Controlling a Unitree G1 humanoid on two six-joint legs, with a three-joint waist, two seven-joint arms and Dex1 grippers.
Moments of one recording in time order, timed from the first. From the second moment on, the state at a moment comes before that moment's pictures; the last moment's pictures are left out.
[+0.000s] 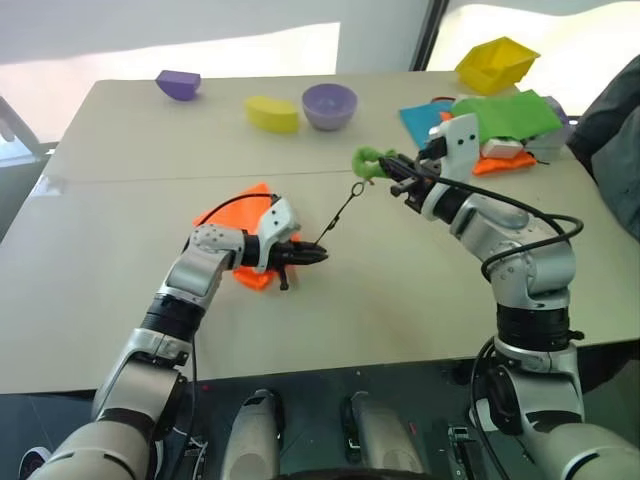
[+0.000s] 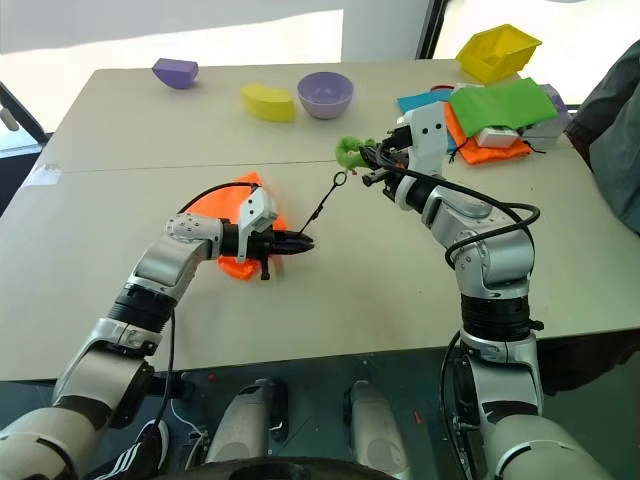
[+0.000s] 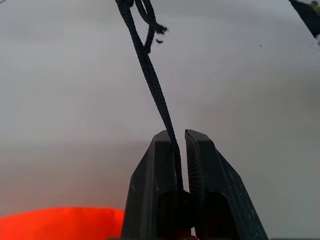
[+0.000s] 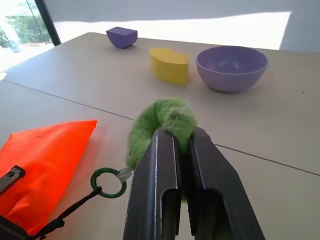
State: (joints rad) left arm -0.65 0.44 -0.24 0.30 -0.18 0.31 -1.17; right arm -0.66 -0.37 -0.11 -0.17 0.43 0.80 0.37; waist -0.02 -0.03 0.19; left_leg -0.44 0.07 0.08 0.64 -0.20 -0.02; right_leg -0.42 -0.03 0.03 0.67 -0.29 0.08
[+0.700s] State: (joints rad) left arm -0.55 0.54 -0.26 0.13 -0.17 0.35 -1.20; right arm -0.70 -0.37 -0.16 0.09 0.38 0.69 0.20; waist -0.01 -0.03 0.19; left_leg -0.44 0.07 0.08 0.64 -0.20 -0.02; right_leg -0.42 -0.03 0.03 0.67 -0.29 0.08
